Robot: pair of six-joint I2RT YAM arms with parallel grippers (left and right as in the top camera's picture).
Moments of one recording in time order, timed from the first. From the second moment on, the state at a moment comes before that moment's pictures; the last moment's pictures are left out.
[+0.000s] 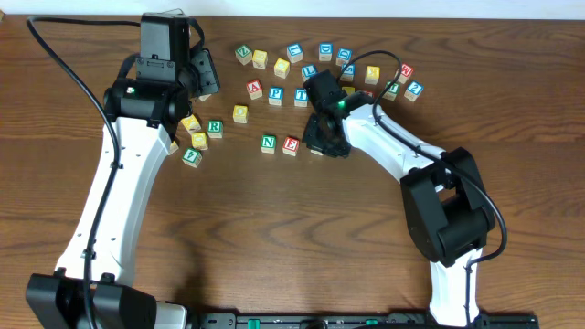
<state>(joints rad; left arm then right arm) -0.14 1.58 1.53 -0.73 -0.11 -0.33 0.52 2.12 1.55 -0.73 -0.06 0.92</state>
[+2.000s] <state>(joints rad) -0.14 1.58 1.53 -0.74 -0.11 -0.33 0.52 2.19 1.64 -0.81 -0.06 0.26</state>
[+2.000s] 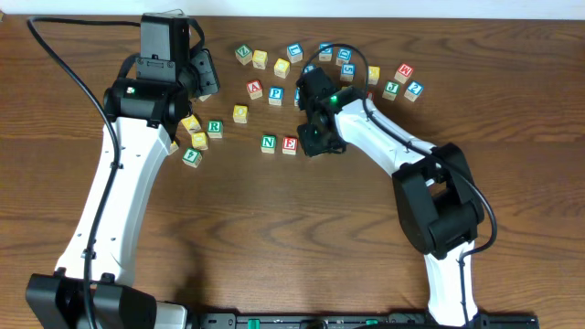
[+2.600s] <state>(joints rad) -0.14 1.58 1.51 -0.74 -0.11 -0.33 0.53 2.19 1.64 -0.78 -0.06 0.58</state>
